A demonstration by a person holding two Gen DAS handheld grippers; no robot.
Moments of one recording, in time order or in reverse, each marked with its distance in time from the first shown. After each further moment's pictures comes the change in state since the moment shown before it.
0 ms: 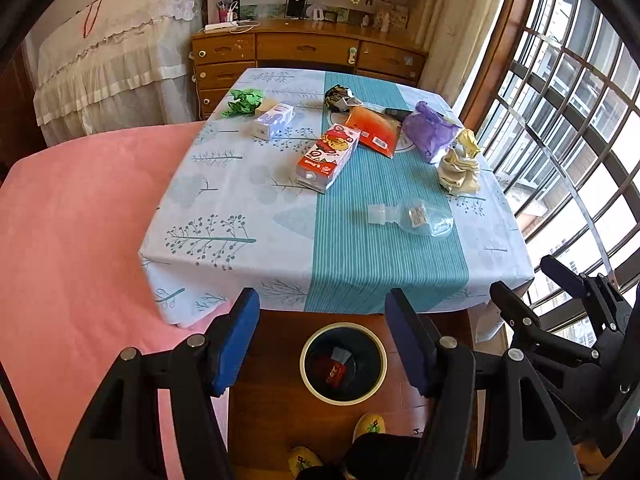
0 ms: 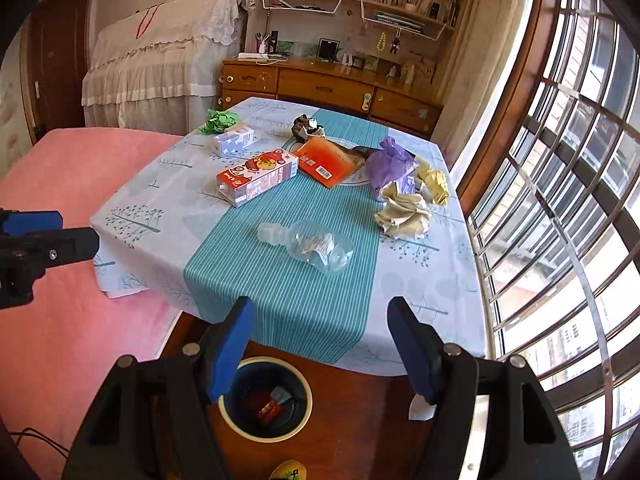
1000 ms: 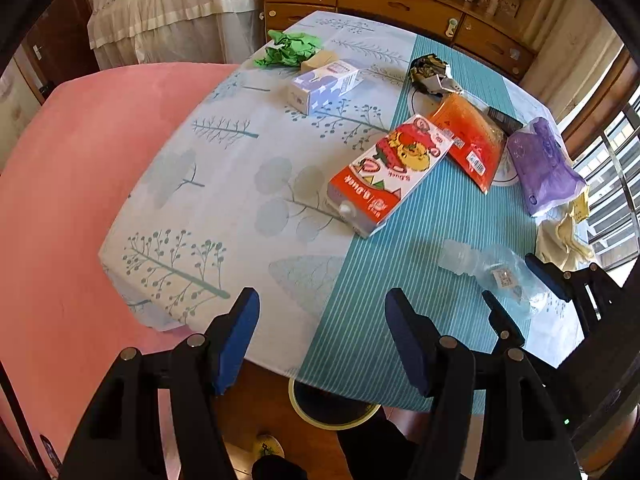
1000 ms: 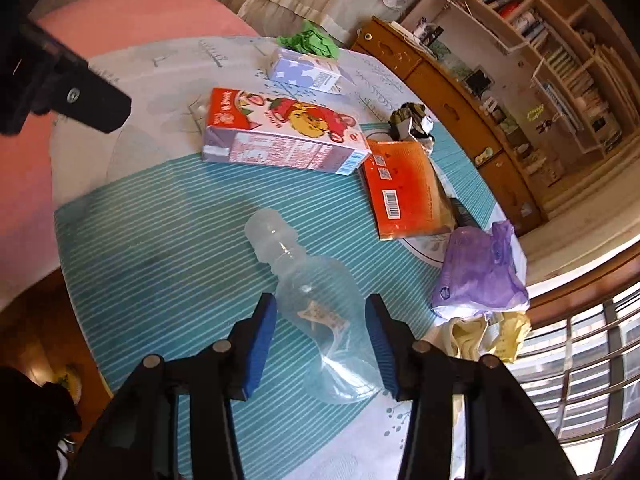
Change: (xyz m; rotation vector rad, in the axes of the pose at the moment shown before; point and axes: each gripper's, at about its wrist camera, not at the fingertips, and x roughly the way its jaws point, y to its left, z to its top) left arm 0.164 -0.011 0.097 -0.267 0.167 0.196; right arm 0.198 -0.001 0.080 -0.621 0.067 0.158
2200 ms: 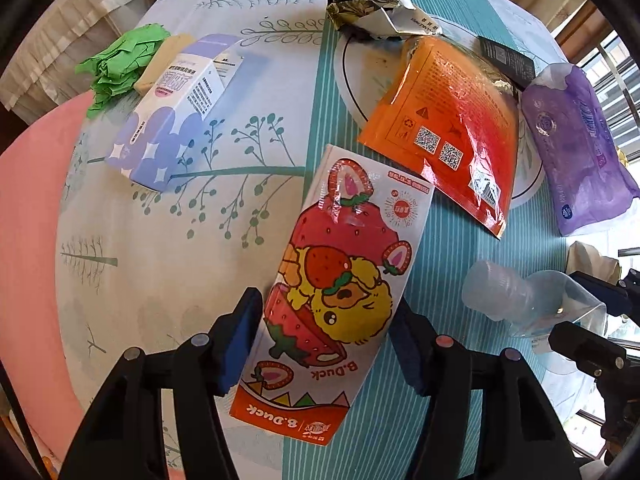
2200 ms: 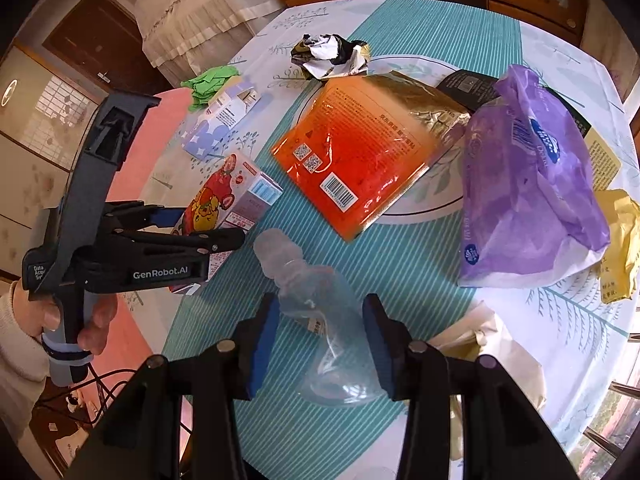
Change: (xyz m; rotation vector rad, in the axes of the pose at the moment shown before) left arm 0.129 -0.080 0.135 0.284 0.284 -0.026; right arm 0.062 -0.144 0.010 0.611 0.179 0.604
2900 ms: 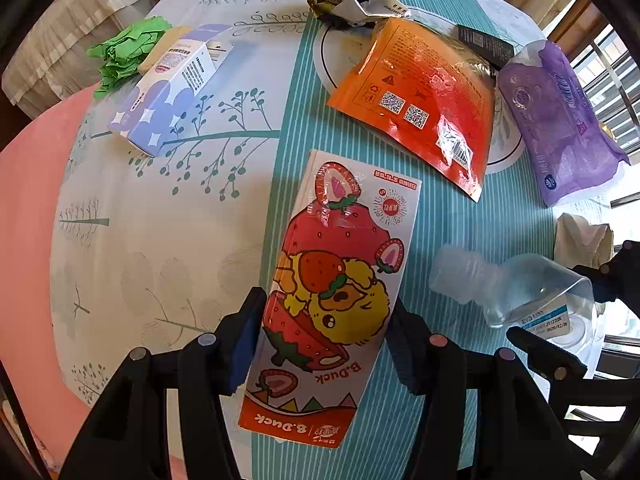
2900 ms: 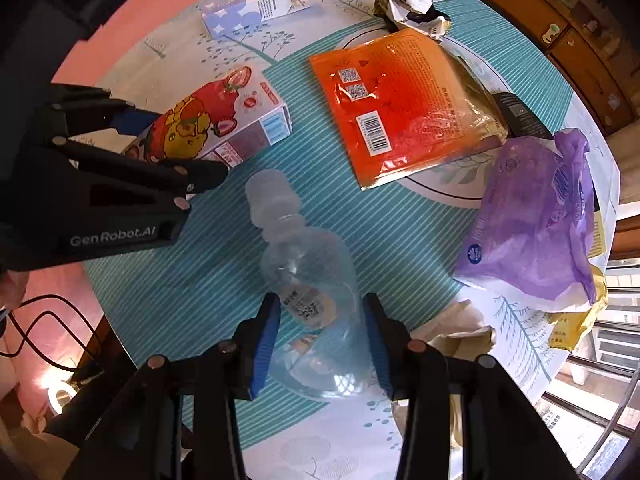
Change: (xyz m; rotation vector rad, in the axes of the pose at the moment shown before) left arm -0.007 -0.027 -0.039 -0.017 -0.026 -0.006; right arm 0.031 0.048 -0.017 -0.376 0.234 -0.293
